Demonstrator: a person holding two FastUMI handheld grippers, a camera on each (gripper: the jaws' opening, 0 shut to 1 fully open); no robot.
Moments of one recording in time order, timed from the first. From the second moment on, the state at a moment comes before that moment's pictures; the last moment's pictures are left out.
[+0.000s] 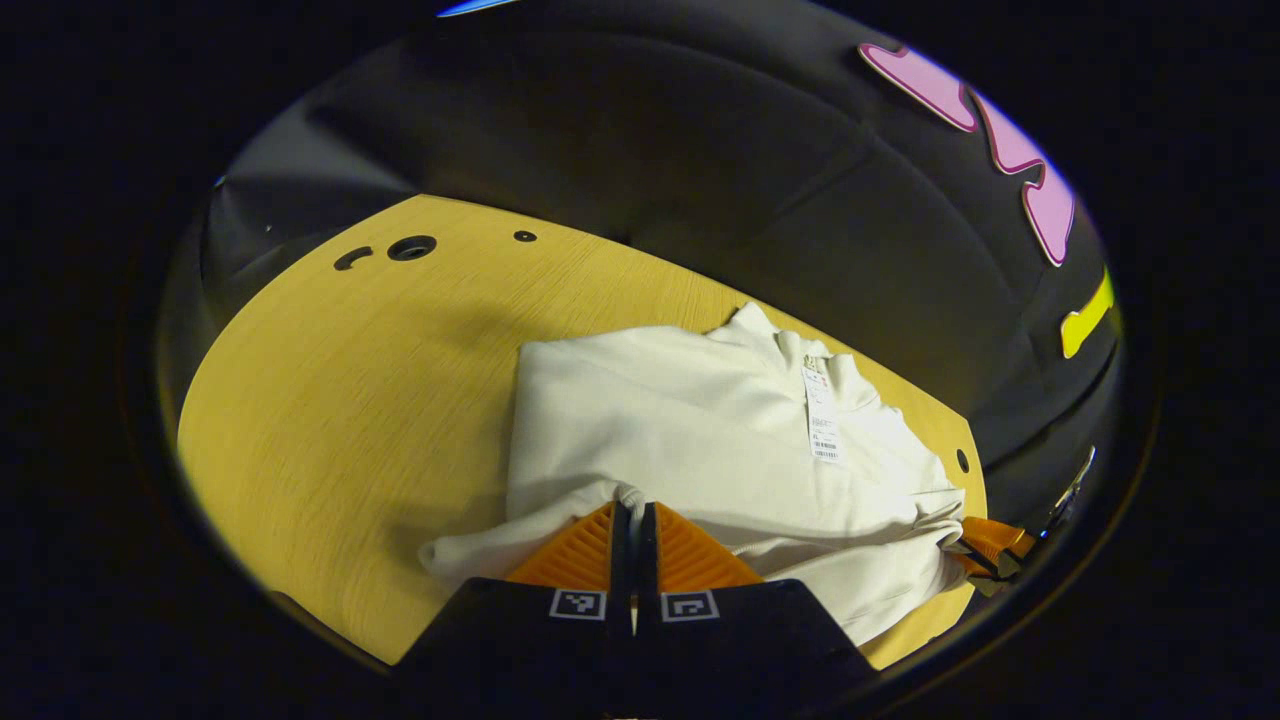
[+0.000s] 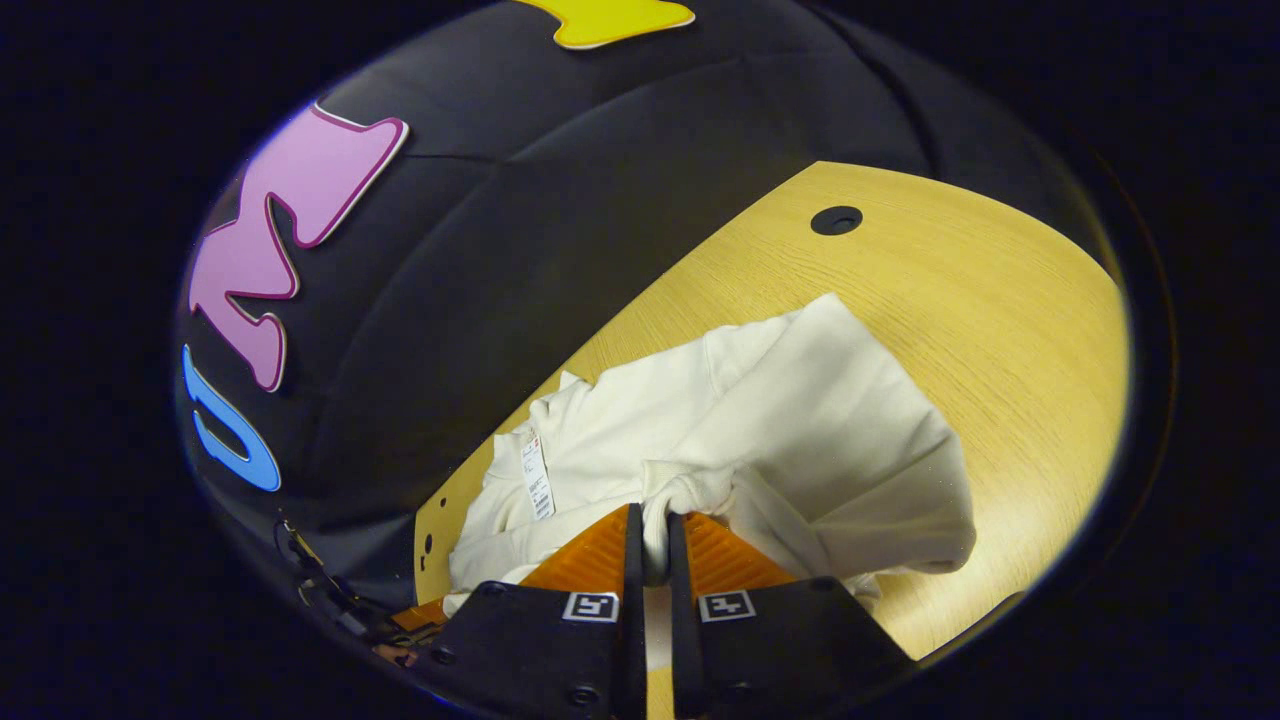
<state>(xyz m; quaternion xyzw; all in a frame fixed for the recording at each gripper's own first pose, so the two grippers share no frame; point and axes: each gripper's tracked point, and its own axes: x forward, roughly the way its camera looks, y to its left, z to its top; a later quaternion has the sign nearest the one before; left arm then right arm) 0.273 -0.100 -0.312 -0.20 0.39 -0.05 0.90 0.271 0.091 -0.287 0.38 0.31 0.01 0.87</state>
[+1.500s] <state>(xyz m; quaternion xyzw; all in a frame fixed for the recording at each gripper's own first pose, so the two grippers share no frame) 0.192 -0.102 -0.209 -0.16 0.34 -0.11 0.92 0.197 0.046 -0.180 0.34 0.24 0.03 0.91</state>
